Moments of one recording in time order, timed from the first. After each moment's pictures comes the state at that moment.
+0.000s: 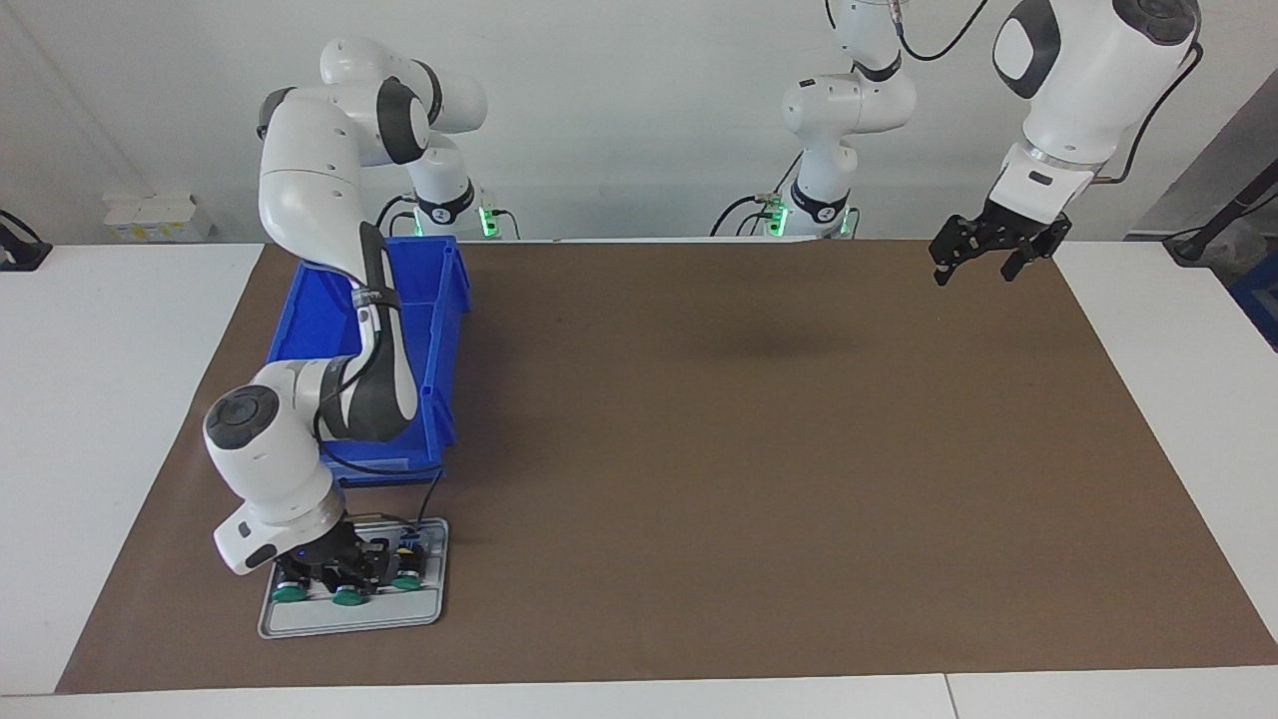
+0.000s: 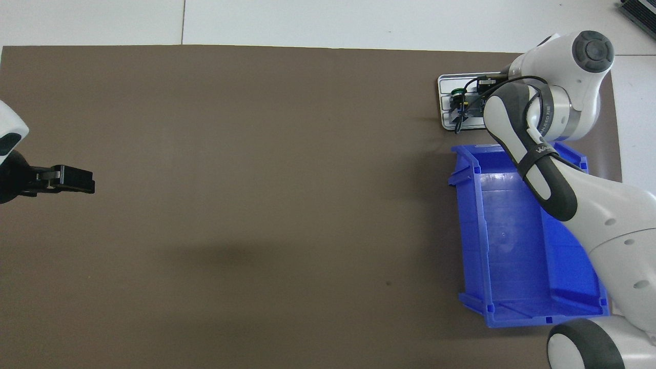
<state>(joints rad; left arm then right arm) 0.02 -0.13 -0.06 -1.82 -0.01 1.70 -0.04 -0.04 0.80 0.03 -1.23 -0.01 2.28 0.02</state>
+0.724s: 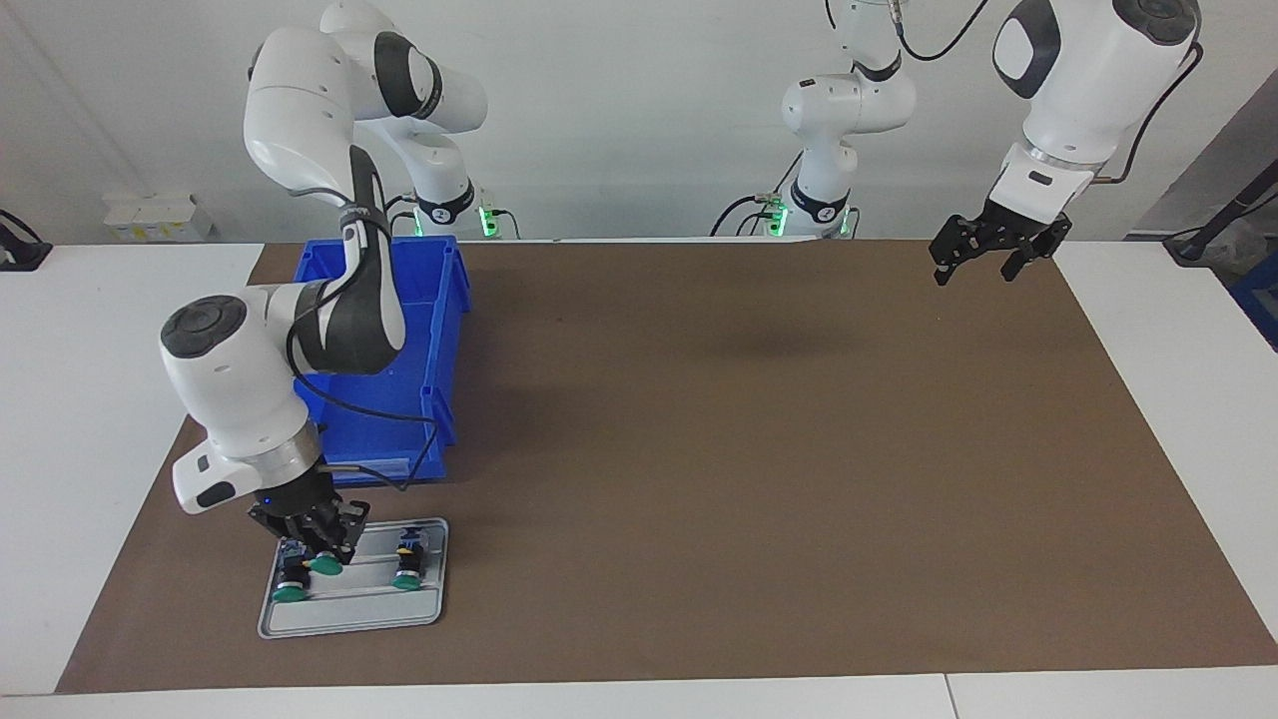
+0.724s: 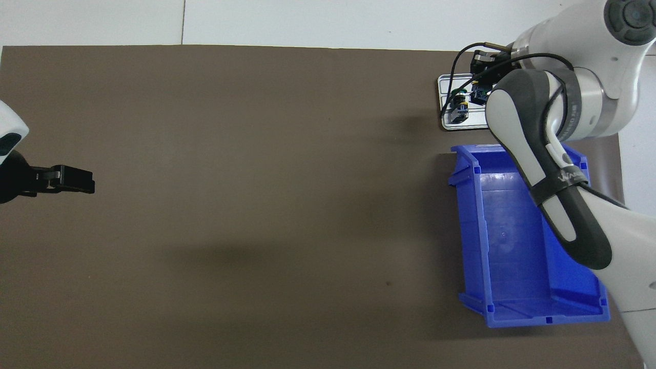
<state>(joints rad) 0.02 -0.13 -0.06 -1.82 -0.01 1.70 -0.04 0.08 0.55 0.03 -1.28 -0.01 2.07 0.46</state>
